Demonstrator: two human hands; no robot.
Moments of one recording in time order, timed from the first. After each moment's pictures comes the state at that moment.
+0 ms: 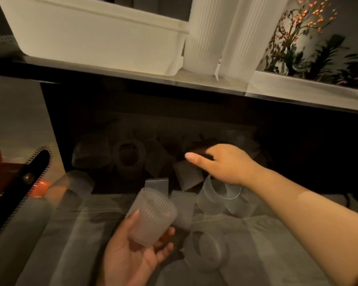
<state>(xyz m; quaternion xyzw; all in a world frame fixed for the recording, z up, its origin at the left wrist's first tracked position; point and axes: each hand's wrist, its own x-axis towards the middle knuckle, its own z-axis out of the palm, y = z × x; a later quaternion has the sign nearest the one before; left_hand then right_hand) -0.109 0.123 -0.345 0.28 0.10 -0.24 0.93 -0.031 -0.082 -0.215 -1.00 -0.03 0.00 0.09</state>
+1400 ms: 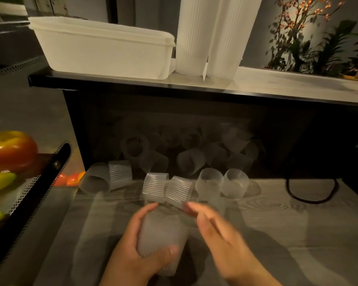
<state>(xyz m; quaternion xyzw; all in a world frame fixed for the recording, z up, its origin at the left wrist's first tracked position) -0.185 0.148 -0.314 0.68 -0.10 -0.09 0.72 -0.206 -0.042 -0.273 -0.85 0.01 0.05 0.53</state>
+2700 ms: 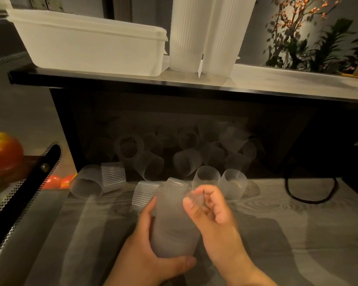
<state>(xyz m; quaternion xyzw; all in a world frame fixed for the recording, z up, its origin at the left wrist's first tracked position) -0.168 0.129 -0.304 0.75 -0.10 -0.17 0.63 -0.184 -0.032 -0.271 -0.72 0.03 -0.06 0.69</state>
